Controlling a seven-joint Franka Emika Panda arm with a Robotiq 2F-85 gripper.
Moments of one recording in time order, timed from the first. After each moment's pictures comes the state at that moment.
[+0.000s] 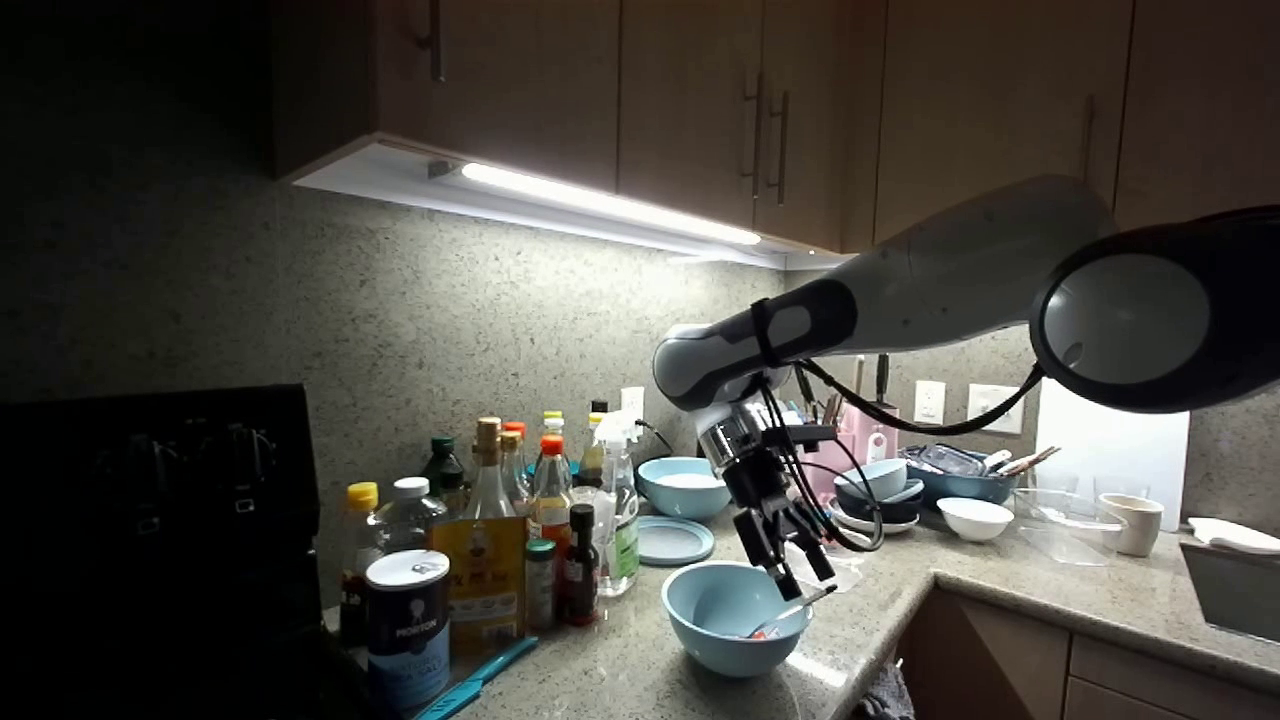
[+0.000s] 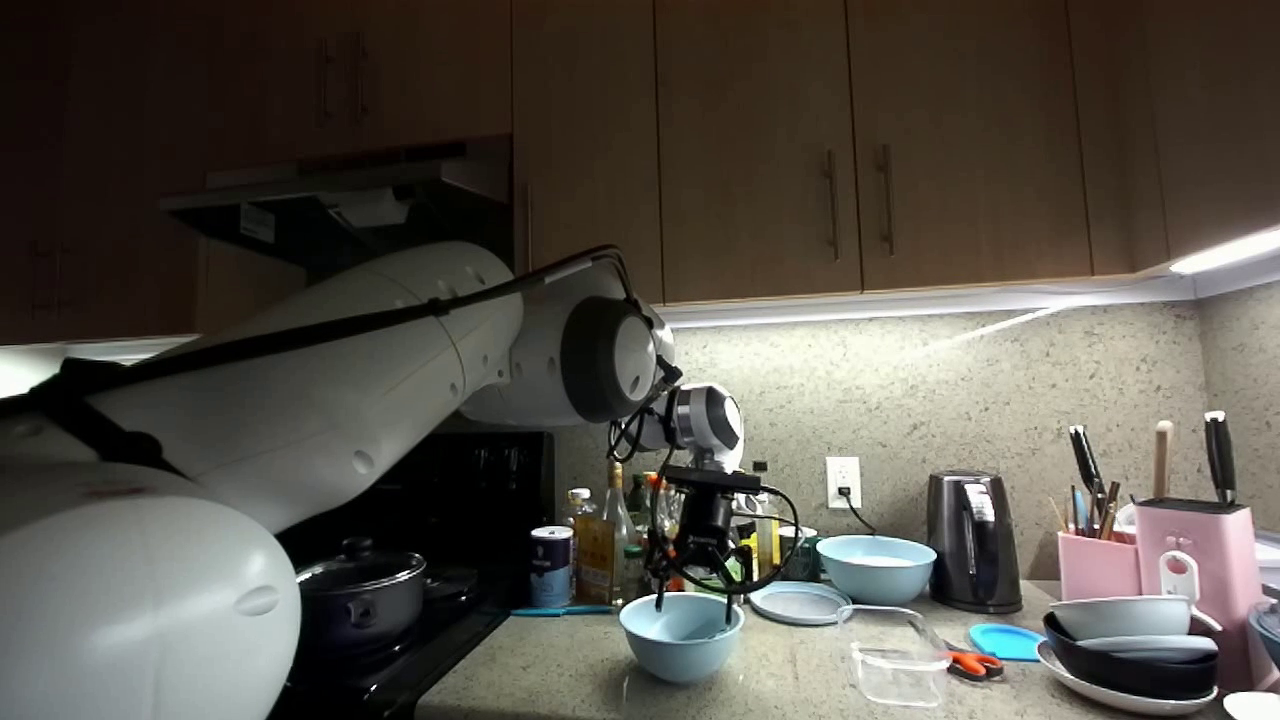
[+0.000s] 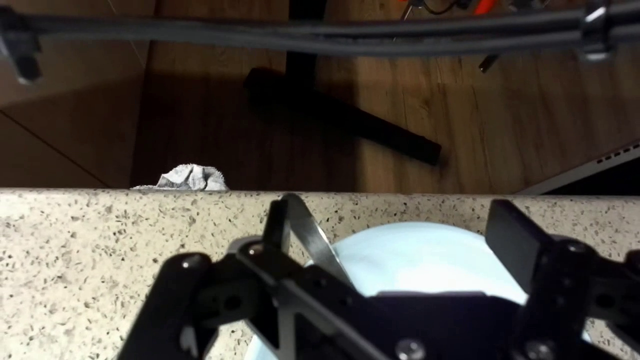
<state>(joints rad) 0.08 0.96 0.01 -0.95 -0.09 1.23 -0.29</state>
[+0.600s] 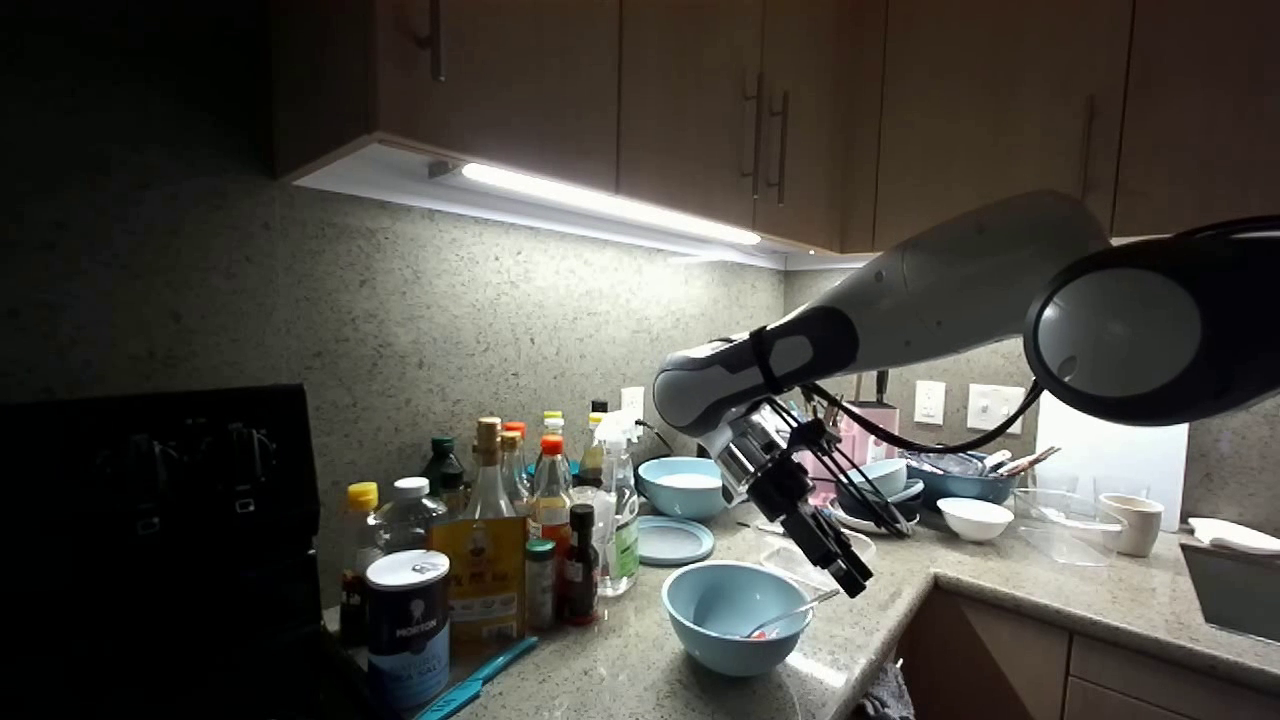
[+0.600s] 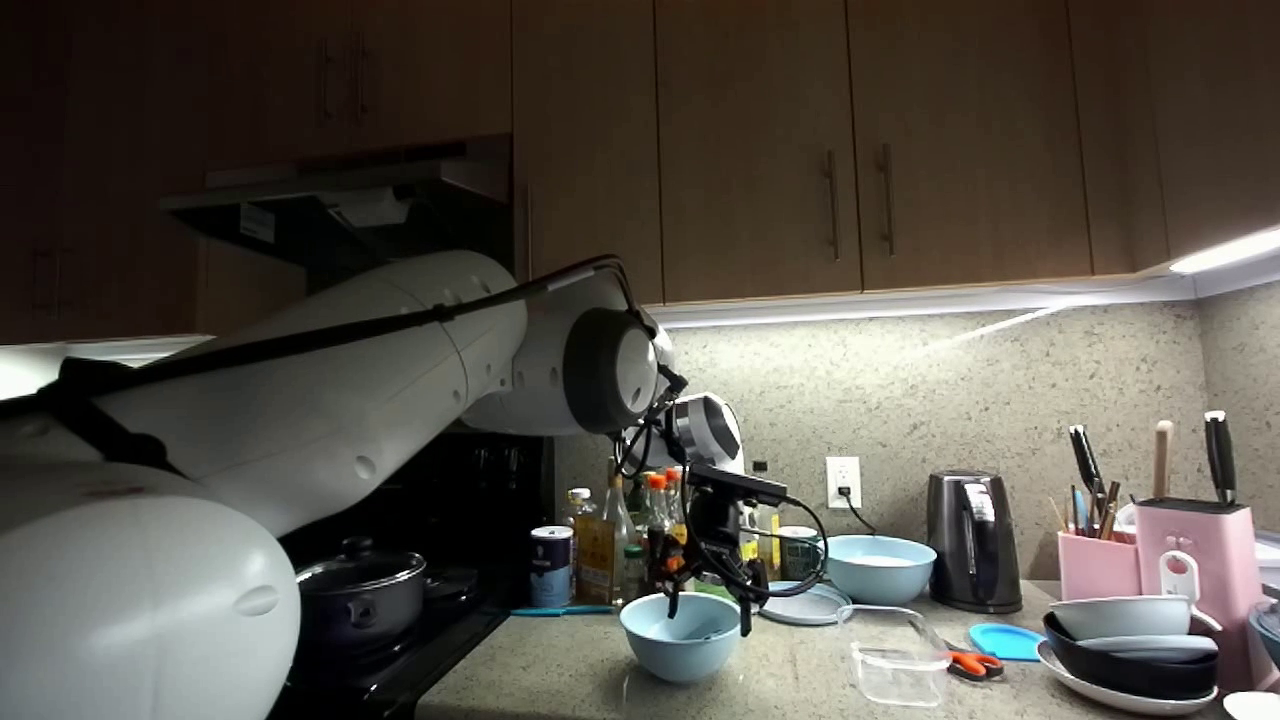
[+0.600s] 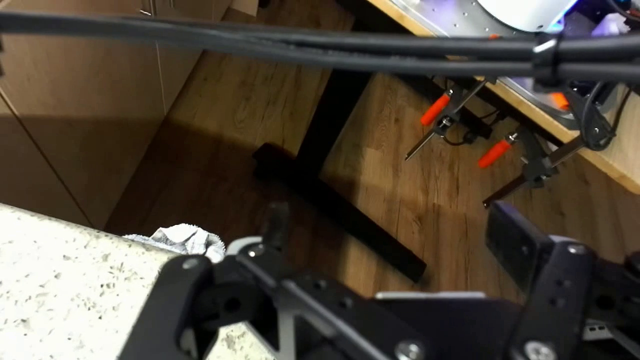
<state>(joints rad) 0.08 0.99 0.03 -0.94 -0.26 1.08 -0.61</state>
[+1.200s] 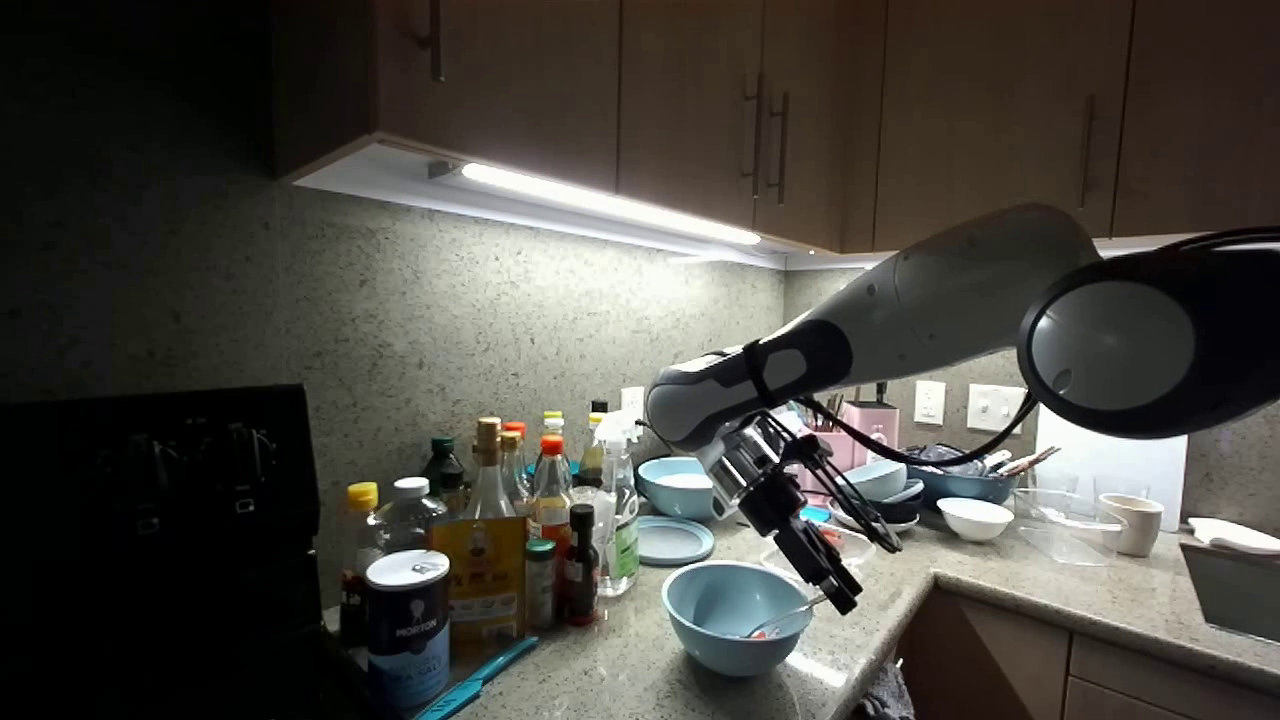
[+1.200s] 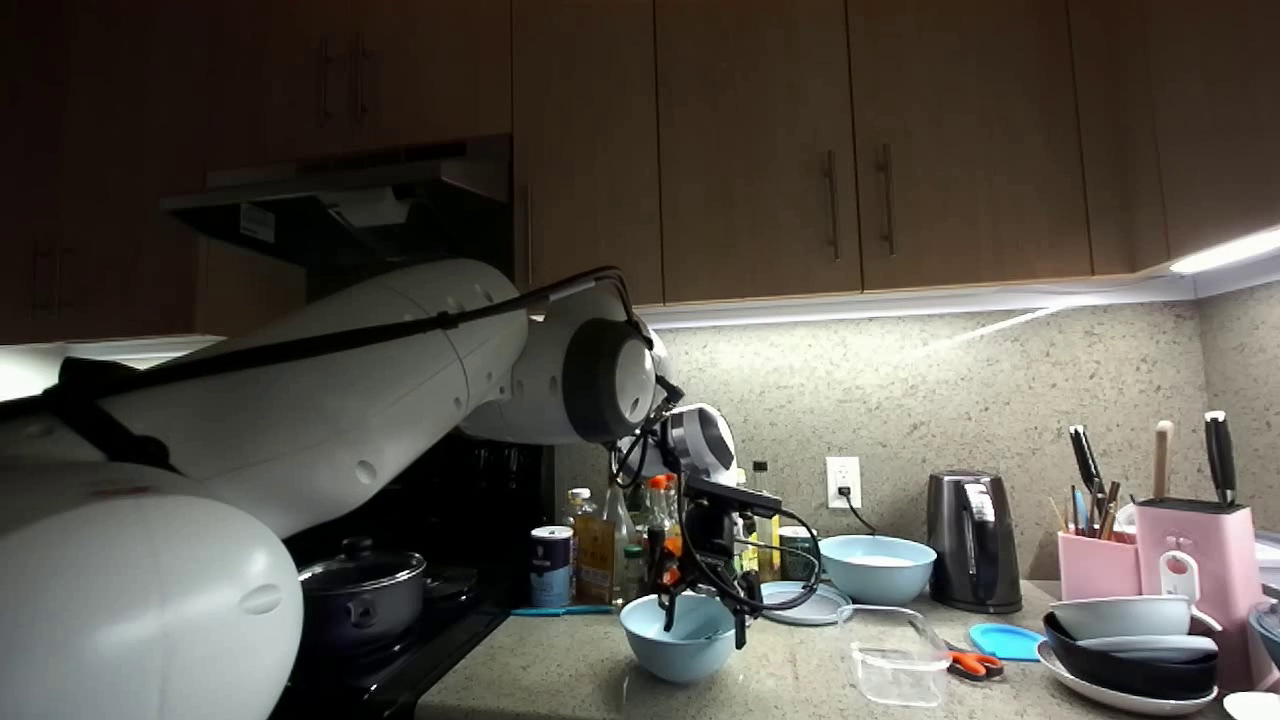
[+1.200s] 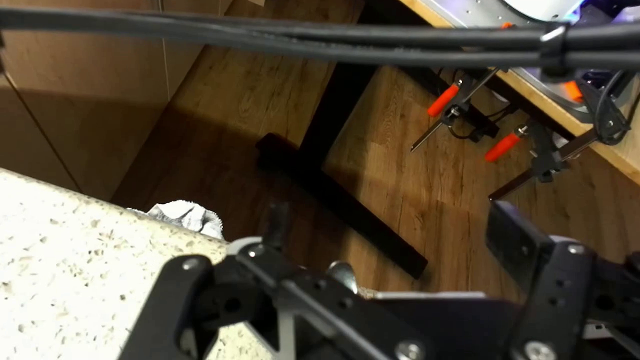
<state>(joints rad) 0.09 1.01 0.03 -0.94 -0.26 1.12 -0.62</state>
